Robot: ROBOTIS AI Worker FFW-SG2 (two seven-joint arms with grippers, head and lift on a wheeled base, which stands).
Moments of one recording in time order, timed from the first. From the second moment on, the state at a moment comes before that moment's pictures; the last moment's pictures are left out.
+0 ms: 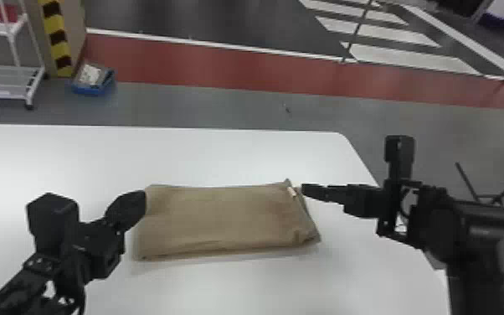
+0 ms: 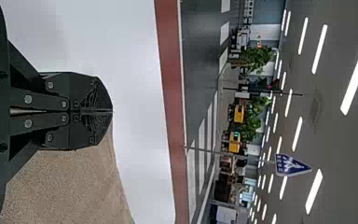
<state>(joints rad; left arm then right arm) 0.22 0.14 -0.24 -1.85 0.13 0.27 -0.19 -0.03 -0.25 -0.33 -1.98 -0.21 1.23 0.53</state>
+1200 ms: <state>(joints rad) 0.23 0.14 -0.23 -1.82 0.13 0.22 -0.19 -0.15 -0.25 -0.20 -1.79 -0.14 1.32 0.37</state>
